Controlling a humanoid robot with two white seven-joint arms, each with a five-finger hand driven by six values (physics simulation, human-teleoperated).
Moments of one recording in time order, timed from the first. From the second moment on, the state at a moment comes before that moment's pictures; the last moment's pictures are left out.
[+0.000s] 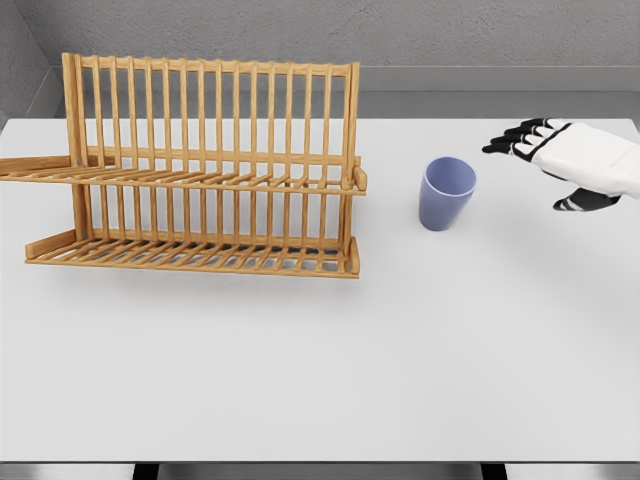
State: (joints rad) left arm 0.02 0.00 -0.06 -0.05 0.16 -0.01 -0.08; right arm -0.47 -1.00 0.43 -1.63 0.40 -0.41 0.37
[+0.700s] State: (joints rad) left arm 0.02 0.00 -0.06 -0.05 0.16 -0.01 -0.08; right arm -0.85 -0.81 0.73 -1.46 0.39 -0.38 0.61
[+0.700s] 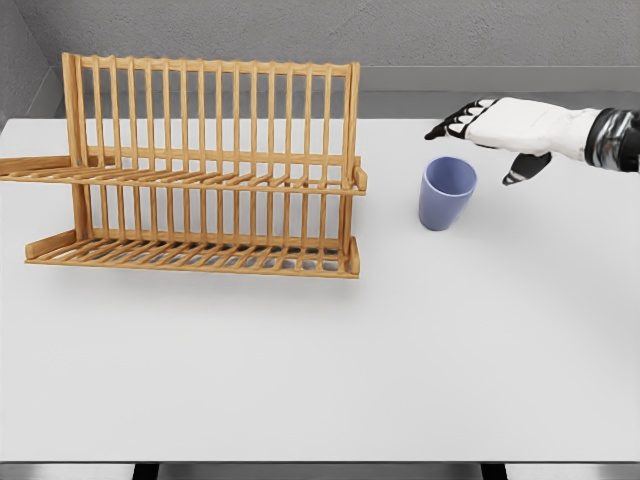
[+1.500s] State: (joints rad) left arm 0.02 0.00 -0.06 -0.05 0.16 -0.01 -0.08; right arm -0.89 -0.75 0.83 -1.39 0.39 -0.37 0.61
